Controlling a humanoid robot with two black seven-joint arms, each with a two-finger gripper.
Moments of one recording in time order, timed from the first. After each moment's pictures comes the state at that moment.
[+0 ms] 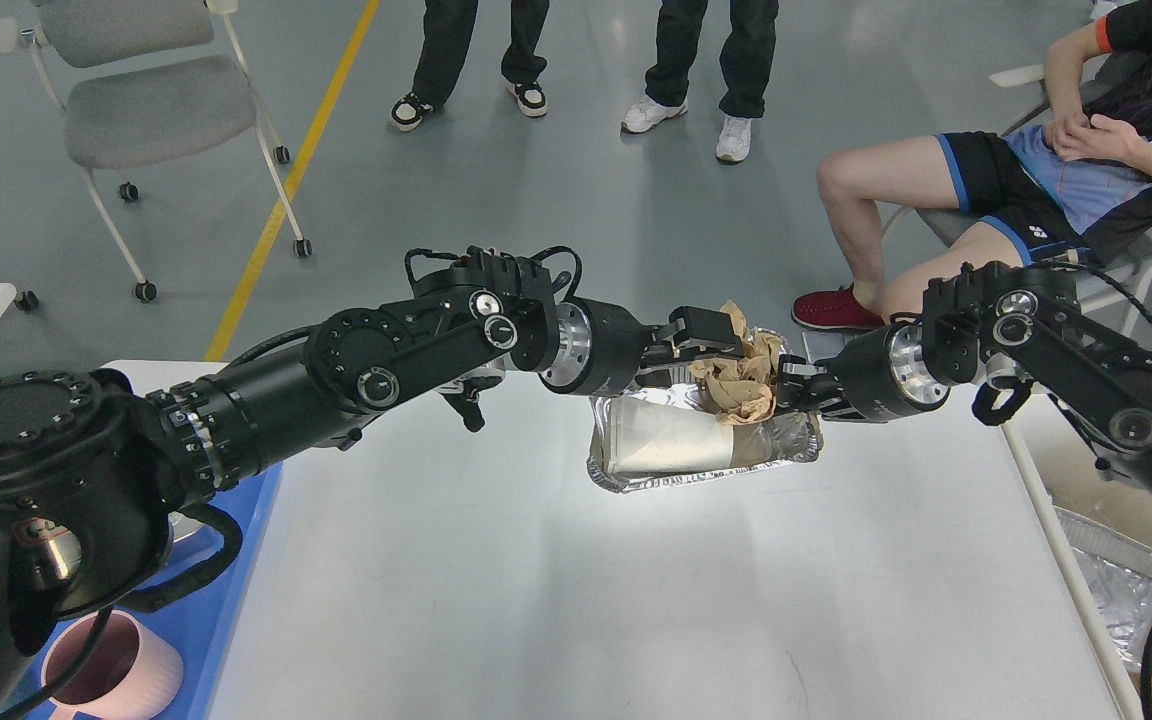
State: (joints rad) left arm -1.24 -0.07 -0.17 -0.79 0.69 -0.44 0.14; right arm 0.87 -0.44 0.73 1.09 -1.07 0.83 -0.44
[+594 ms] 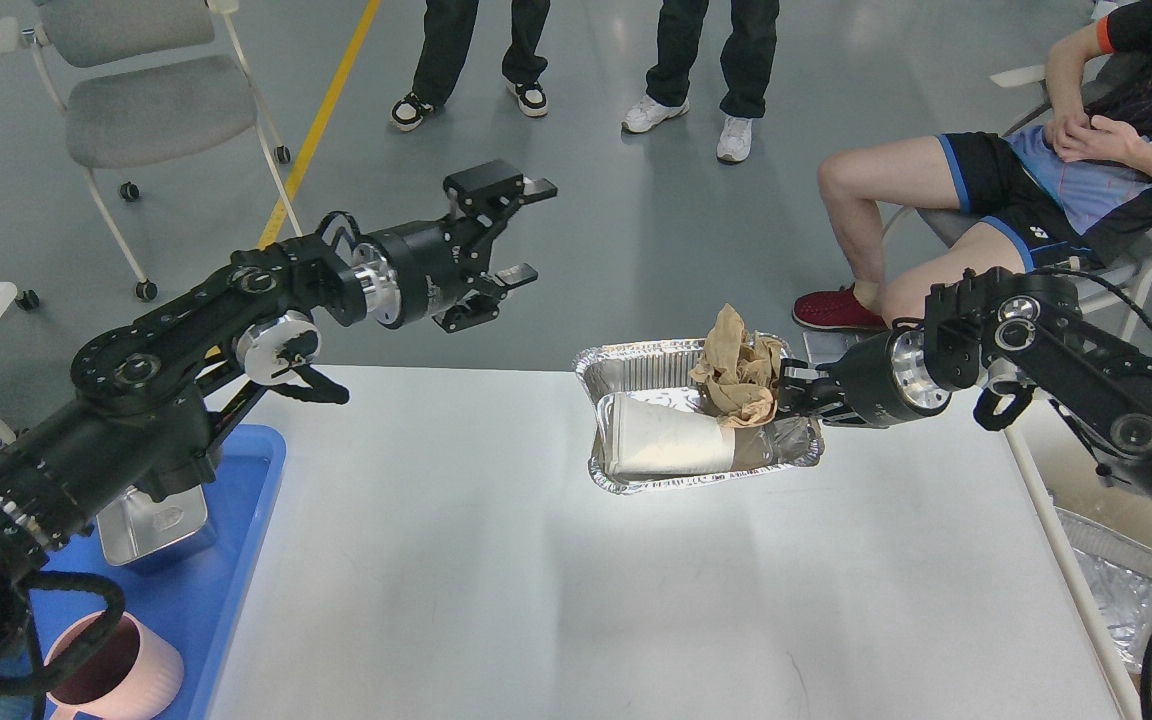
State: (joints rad) left arm -0.90 0.22 -0.74 -0.94 0.50 -0.35 0.13; right arm 0.85 -0.44 0.74 1.09 -1.07 0.83 -0.44
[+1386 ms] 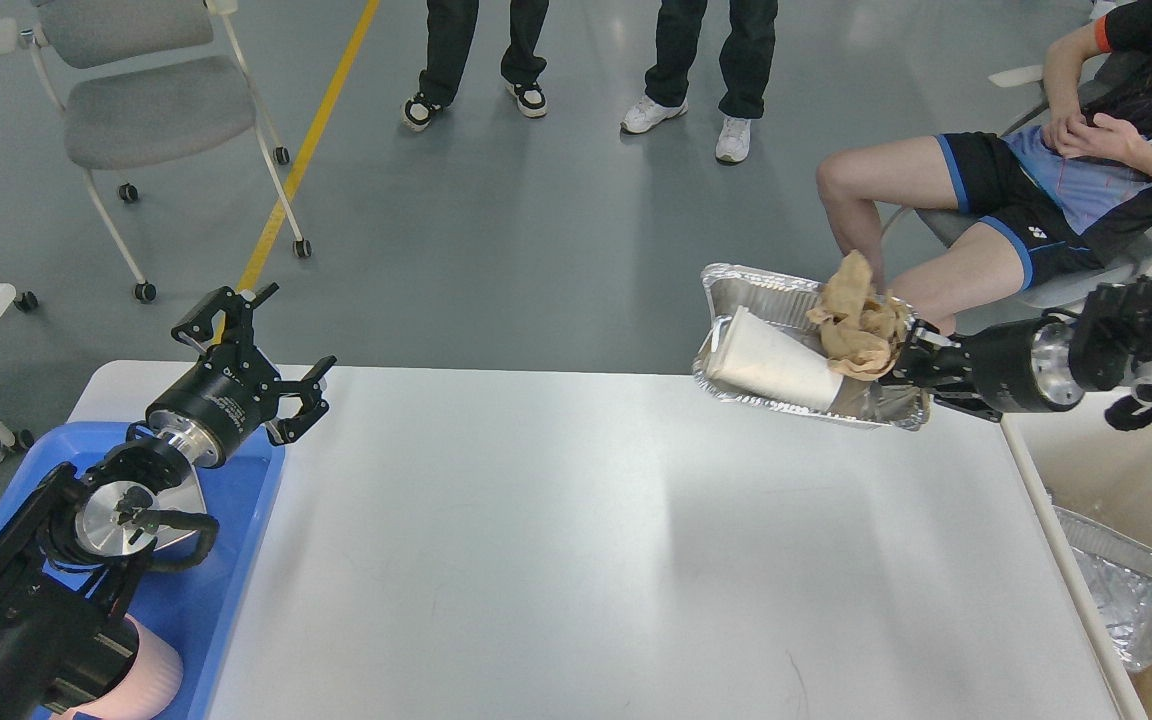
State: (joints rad) left arm -0.40 0.19 -1.34 -0.93 0.43 -0.35 0.12; right arm 0.70 -0.57 1.02 1.06 -1.05 0.80 -0.44
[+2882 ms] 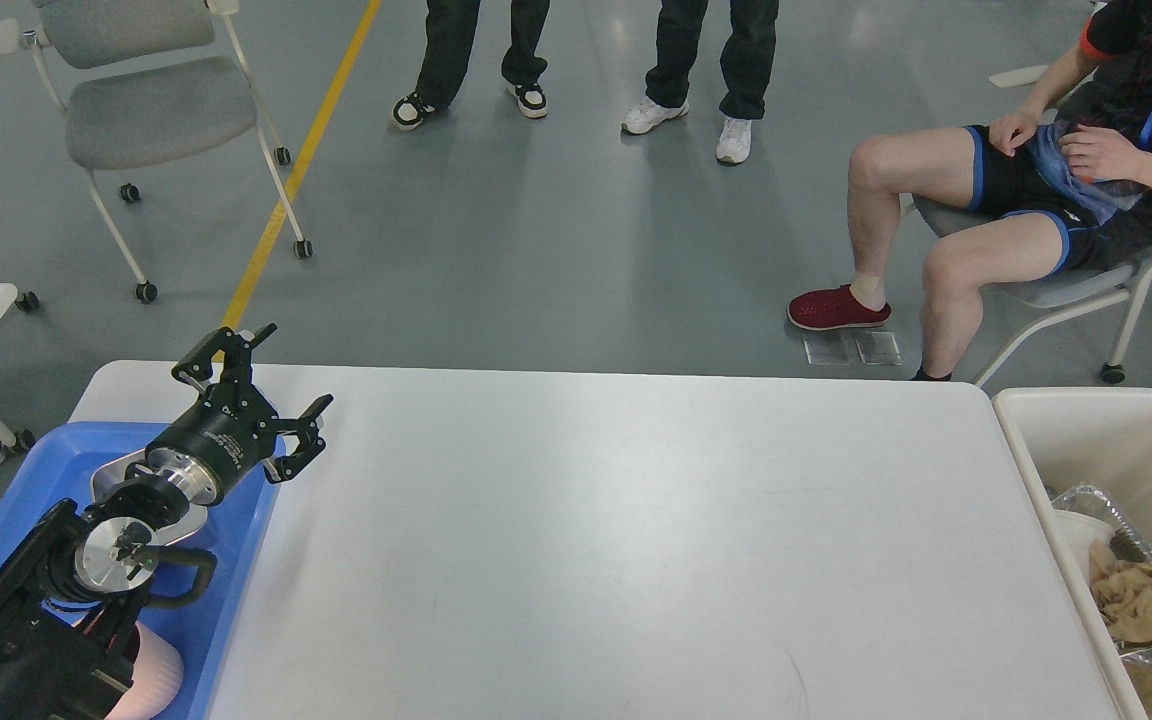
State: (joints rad) left arm -0.33 0.18 -1.34 -0.93 0.43 -0.35 0.12; right arm 0.49 -0.70 1.17 0.38 -0.78 0.21 -0.44
